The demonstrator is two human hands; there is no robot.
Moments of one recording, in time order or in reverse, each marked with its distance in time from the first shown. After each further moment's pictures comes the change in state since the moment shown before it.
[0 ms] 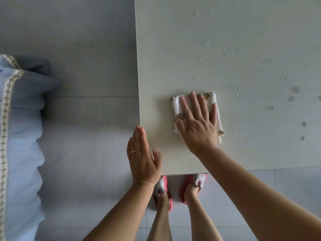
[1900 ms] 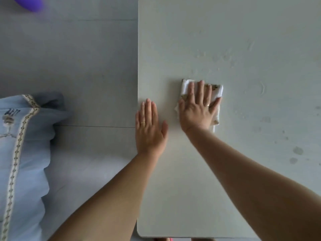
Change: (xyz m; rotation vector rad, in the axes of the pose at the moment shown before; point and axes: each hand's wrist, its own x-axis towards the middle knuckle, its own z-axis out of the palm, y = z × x) left_hand 0.224 0.051 0.016 0.299 -0.089 0.074; right_hand 0.206 0.003 -0.043 0.102 0.047 0.213
